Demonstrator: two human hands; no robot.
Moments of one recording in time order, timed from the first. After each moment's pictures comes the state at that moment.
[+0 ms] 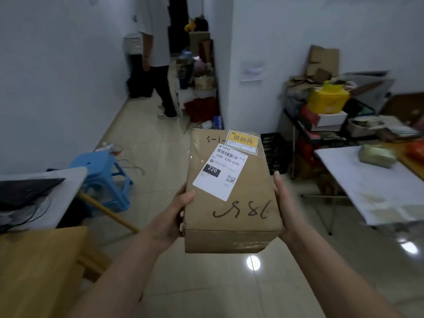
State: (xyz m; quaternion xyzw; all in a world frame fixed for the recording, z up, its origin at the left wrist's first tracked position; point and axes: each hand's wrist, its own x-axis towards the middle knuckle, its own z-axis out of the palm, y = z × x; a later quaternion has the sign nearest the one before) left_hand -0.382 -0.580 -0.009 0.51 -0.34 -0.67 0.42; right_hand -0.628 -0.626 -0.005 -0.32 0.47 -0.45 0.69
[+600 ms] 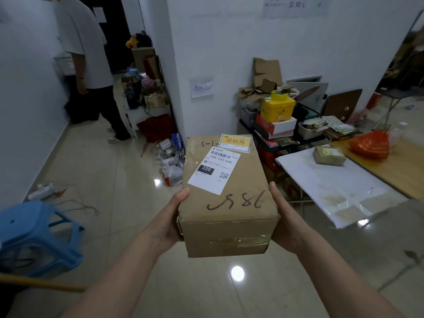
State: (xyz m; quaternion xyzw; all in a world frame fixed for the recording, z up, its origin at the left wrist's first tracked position) left_hand -0.448 -0.761 -0.002 0.50 -0.36 -0.71 0.34; right_hand -0.703 -0.731 0.001 -0.33 0.47 -0.40 0.71
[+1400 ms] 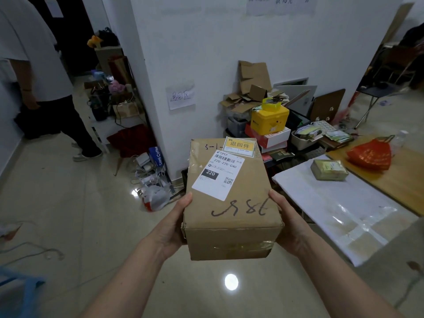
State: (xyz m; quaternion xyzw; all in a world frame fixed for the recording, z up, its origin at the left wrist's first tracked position) left_hand -0.487 -1.020 -0.008 0.47 -0.35 -0.75 0.32; right_hand -0.736 -0.972 -0.022 -0.26 0.53 -0.47 0.65
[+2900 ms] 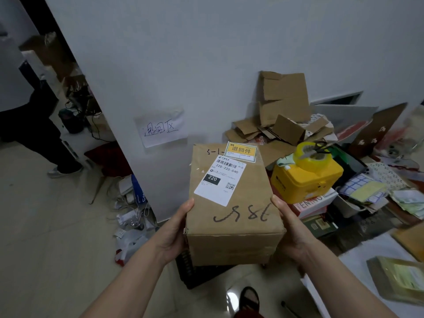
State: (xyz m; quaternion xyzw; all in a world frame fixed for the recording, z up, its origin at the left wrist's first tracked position) left_hand -0.662 -1.566 -0.052 0.46 -0.30 -0.77 0.32; right_hand -0.918 -1.537 -0.068 -0.23 0.51 -0.45 0.69
